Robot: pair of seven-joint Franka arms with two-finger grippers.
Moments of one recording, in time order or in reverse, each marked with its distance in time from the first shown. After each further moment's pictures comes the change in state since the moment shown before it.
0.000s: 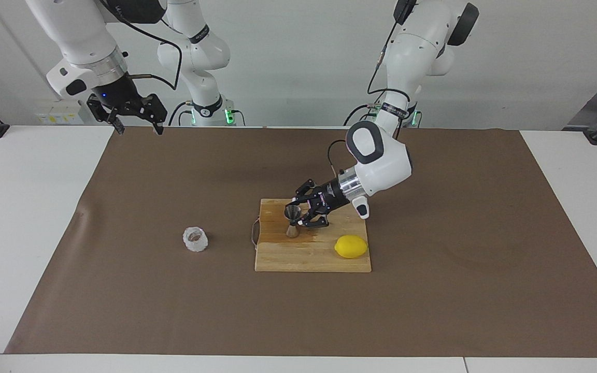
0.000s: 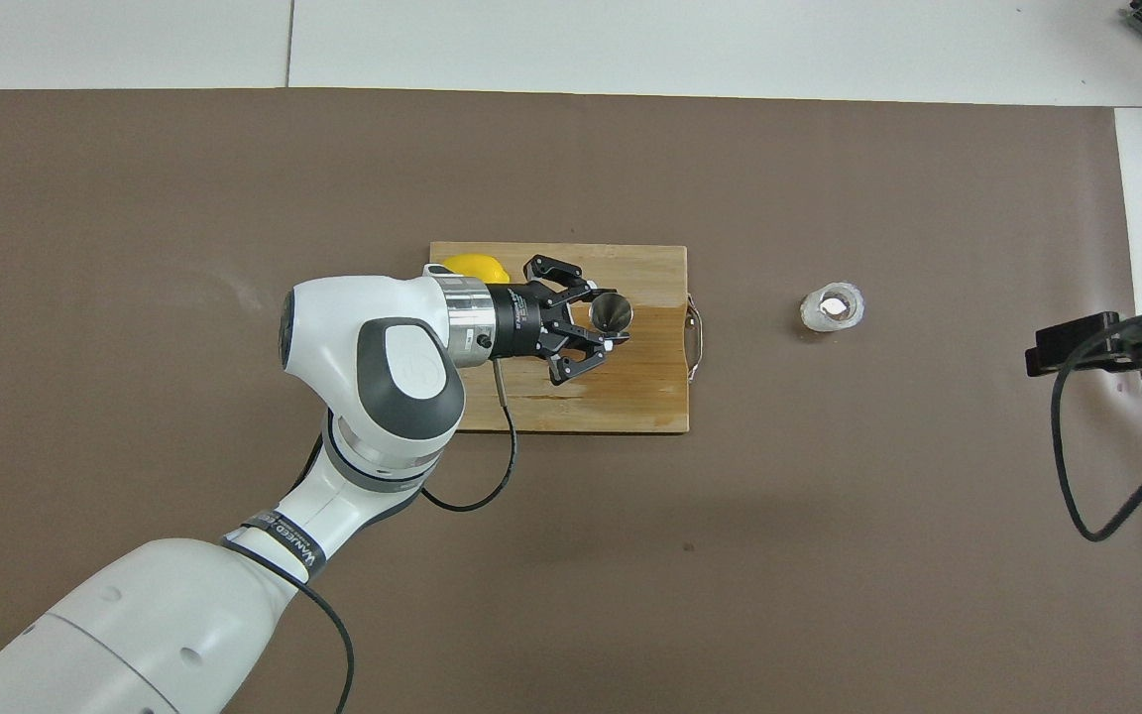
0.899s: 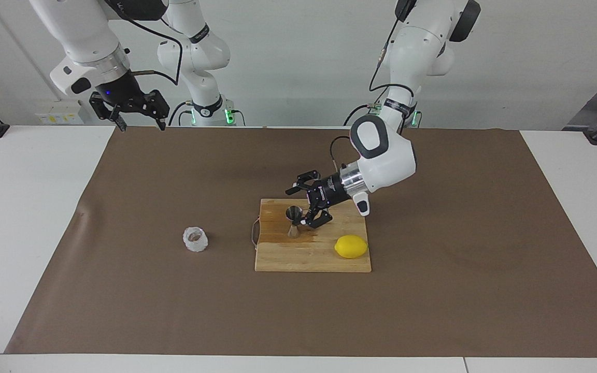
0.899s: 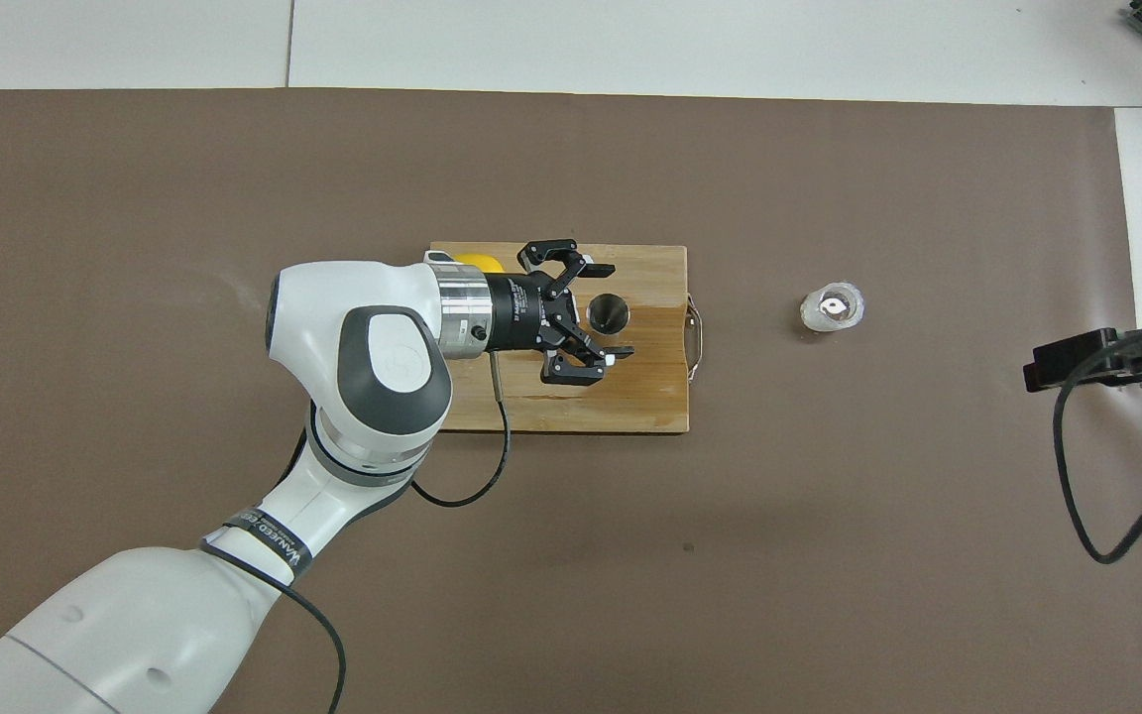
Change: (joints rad) left arm 0.020 -0.052 0.013 0.023 0.004 -0.132 0.000; right arm 0.002 -0.009 0.007 -0.001 0.000 -0.033 -0.118
